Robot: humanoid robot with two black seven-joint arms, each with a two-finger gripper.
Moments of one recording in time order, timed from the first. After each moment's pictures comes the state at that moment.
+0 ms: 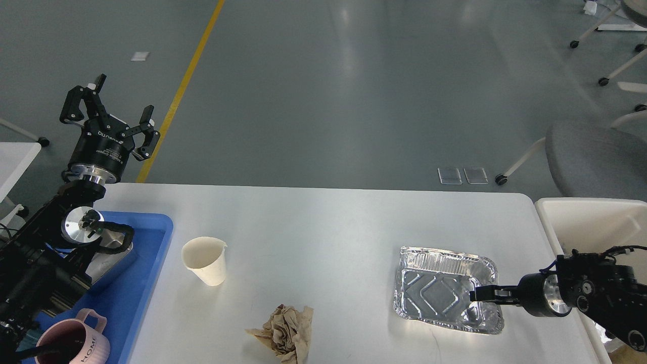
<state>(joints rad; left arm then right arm) -0.63 0.26 -1.15 -0.70 0.27 -0.40 -0.37 0.53 -0.62 0.43 0.94 -1.52 0.50 0.26</state>
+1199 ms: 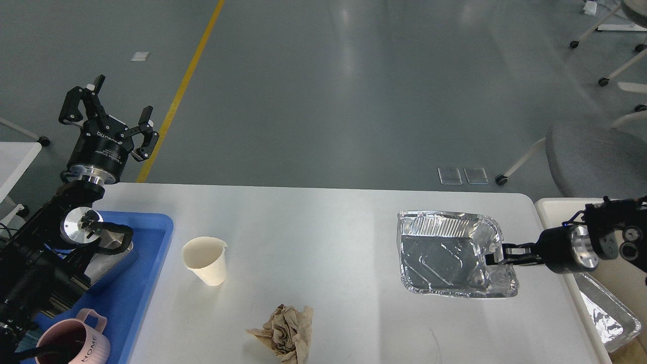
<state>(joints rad) -0.62 0.27 -1.15 -0.70 0.27 -0.39 -0.36 0.81 -0.91 0.47 1.26 -1.35 0.77 0.24</state>
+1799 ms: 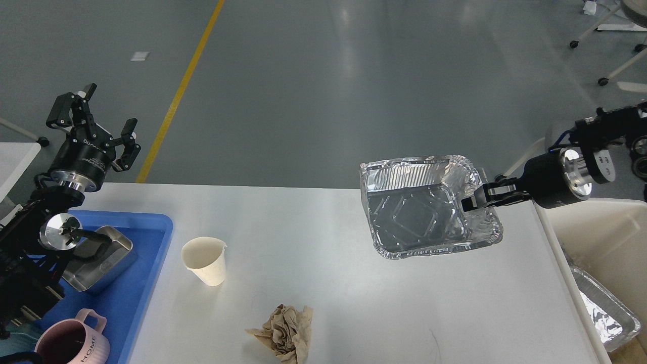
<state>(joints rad) -0.60 0.37 -1.09 -0.70 0.40 -0.34 -0.35 1.03 -0.84 0.46 1.40 -1.28 0.94 0.11</state>
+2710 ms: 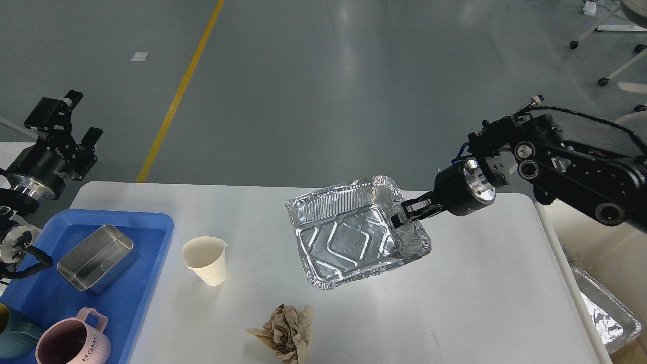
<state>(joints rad) -0.60 0.56 -0.87 -0.72 0.61 -0.26 -0.47 1.10 -0.54 0.36 1.28 -1.29 0.94 0.05</state>
